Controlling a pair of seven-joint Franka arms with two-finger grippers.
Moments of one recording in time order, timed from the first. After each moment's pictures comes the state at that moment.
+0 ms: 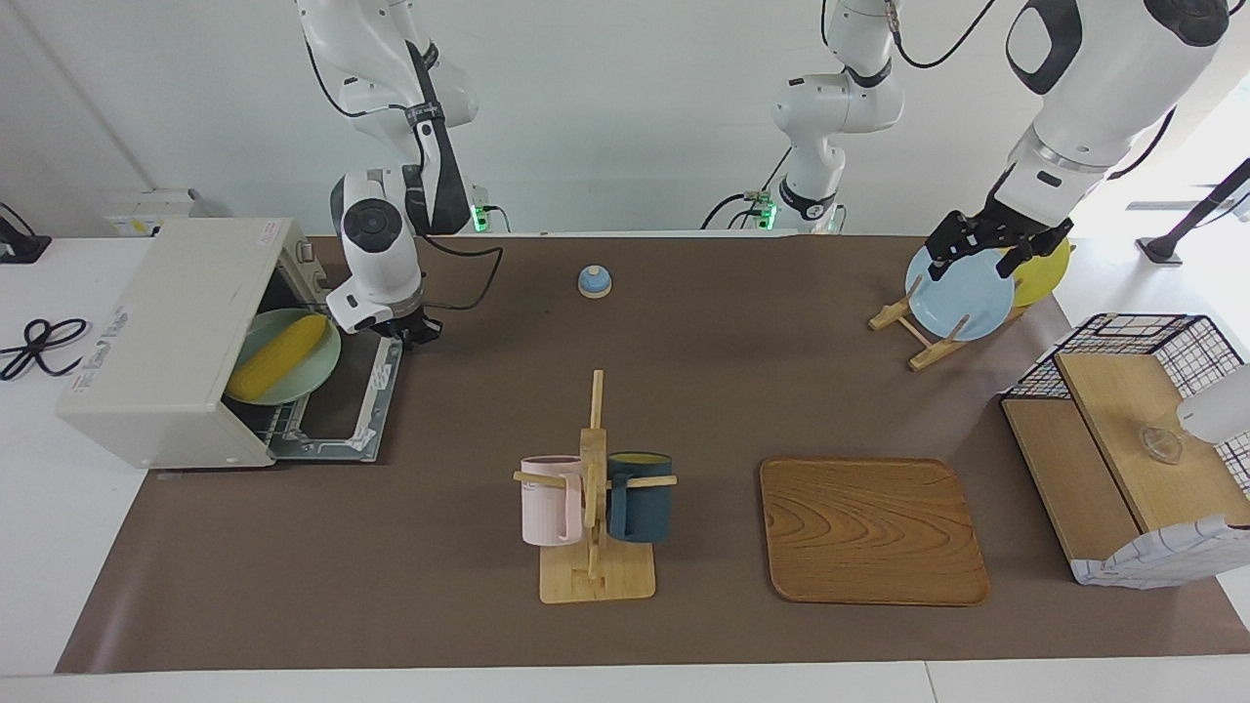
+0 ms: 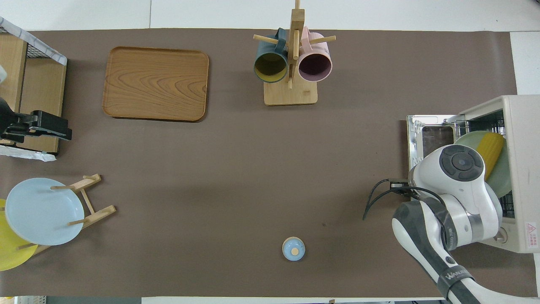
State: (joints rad) left arm -0.04 -0.02 -0.02 -1.63 -0.02 1.56 -0.03; right arm 0.13 -0.03 -0.03 -2.44 -0.19 2.21 0.37
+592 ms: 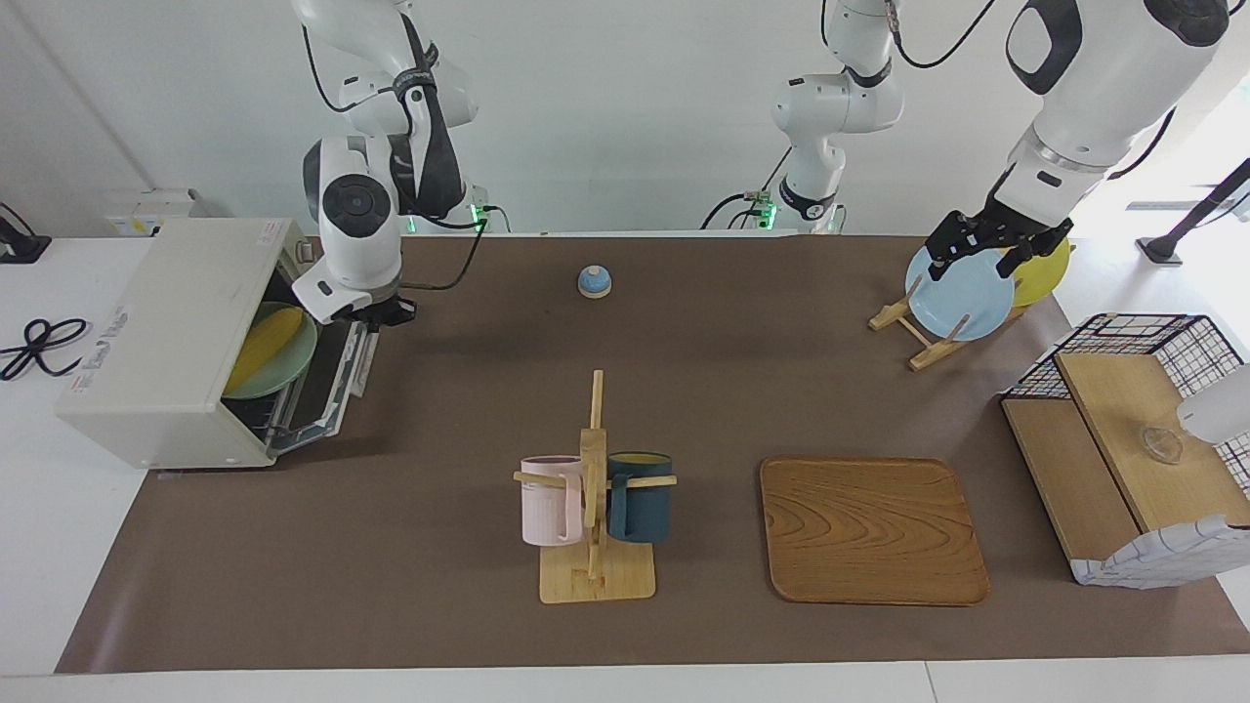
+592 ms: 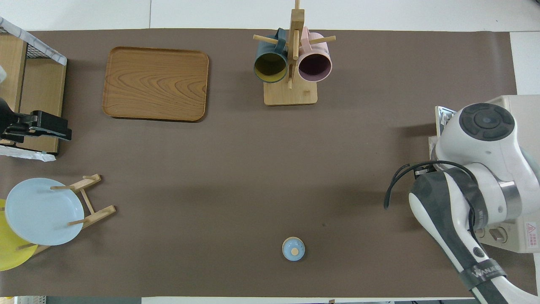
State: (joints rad) left arm -0.04 -0.02 -0.02 -1.63 -0.02 1.56 -0.03; right arm 0.11 -0.03 -0.02 -2.14 -0.28 1.82 0.18
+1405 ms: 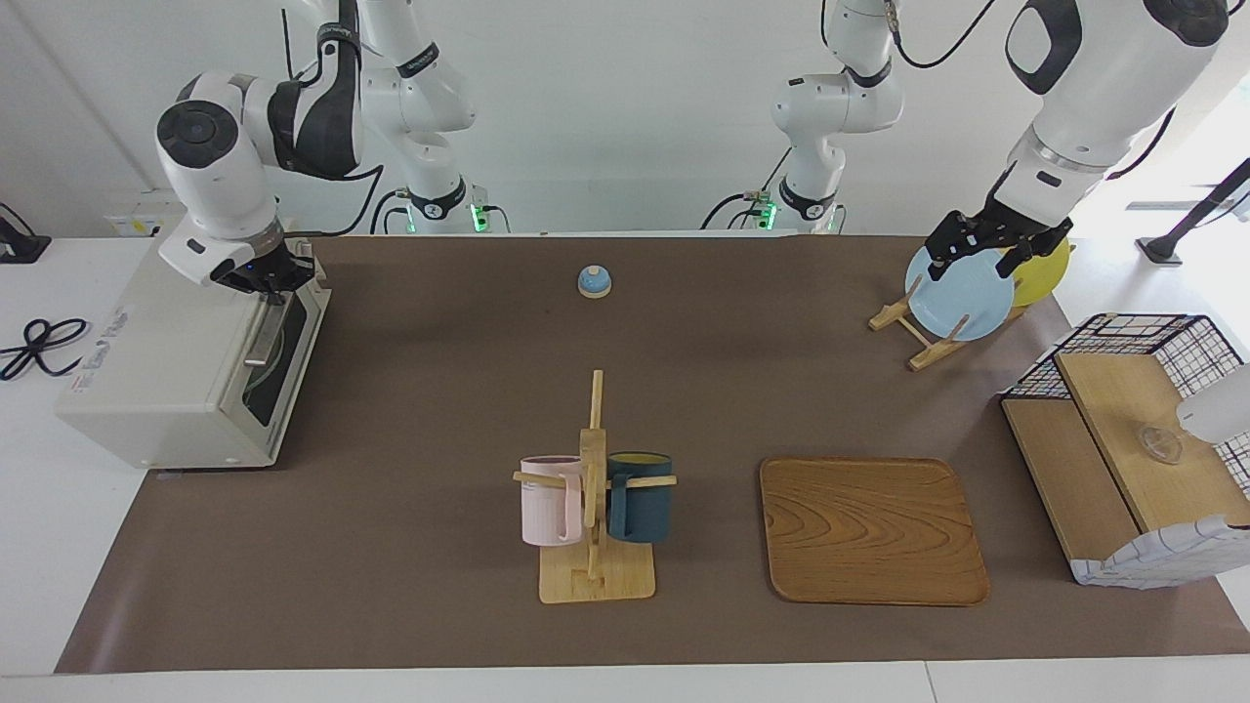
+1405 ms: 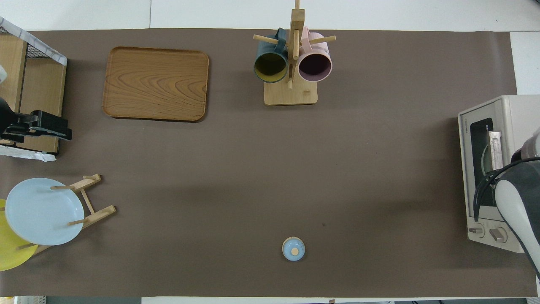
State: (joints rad) left arm -0.04 -0.02 -0.02 -1.63 -0.02 1.56 -0.03; right arm -0.10 -0.13 -0.04 -2.10 -0.30 1.79 -0.26
